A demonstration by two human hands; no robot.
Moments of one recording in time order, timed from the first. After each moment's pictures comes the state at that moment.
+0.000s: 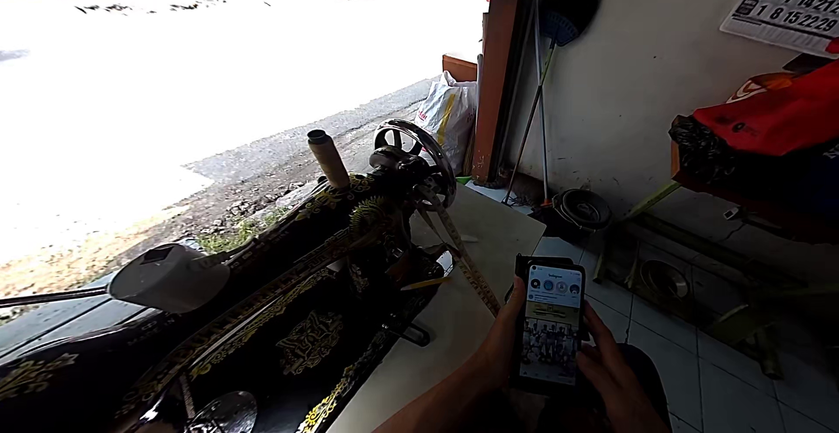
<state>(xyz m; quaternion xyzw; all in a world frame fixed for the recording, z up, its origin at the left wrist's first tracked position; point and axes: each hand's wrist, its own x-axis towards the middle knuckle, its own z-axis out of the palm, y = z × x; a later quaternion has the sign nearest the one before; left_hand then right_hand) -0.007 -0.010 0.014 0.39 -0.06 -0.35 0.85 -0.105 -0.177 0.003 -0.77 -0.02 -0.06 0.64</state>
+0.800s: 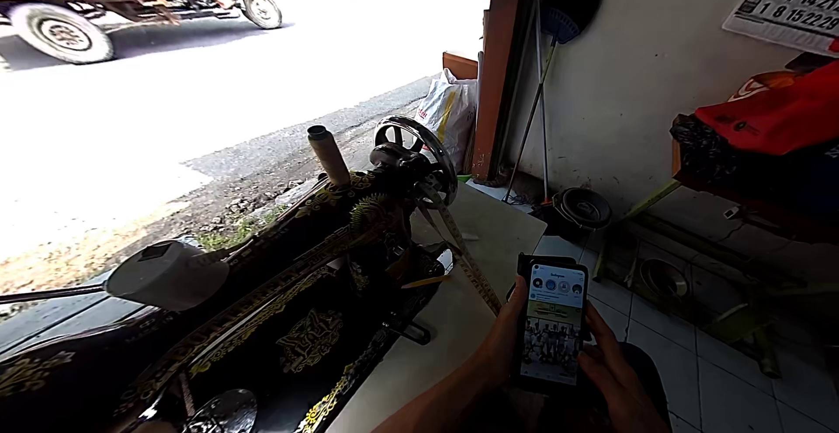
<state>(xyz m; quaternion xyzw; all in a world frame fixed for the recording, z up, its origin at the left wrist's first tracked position) -0.007 -0.011 0.013 0.40 -0.05 -0.35 0.84 -0.106 -0.177 0.004 -0.77 -0.01 -0.06 0.63</state>
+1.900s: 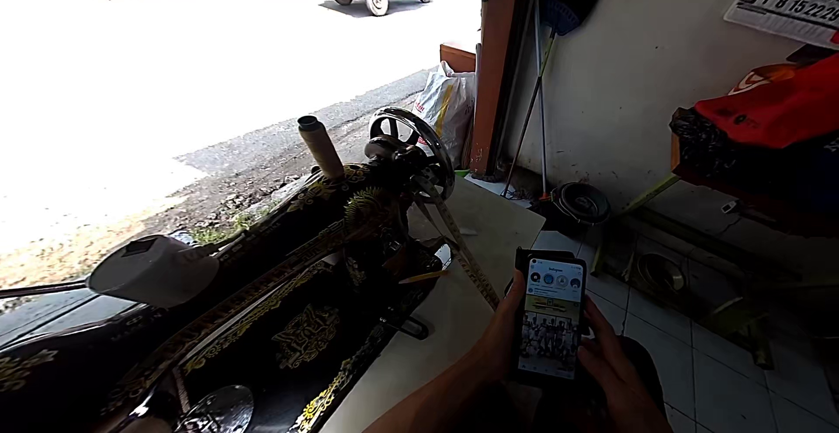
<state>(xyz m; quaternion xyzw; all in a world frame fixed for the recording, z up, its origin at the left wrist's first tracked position) -0.007 -0.011 0.015 0.39 -0.05 -0.35 0.85 -0.107 -0.179 0.004 -0.78 -0.03 -0.07 0.63</state>
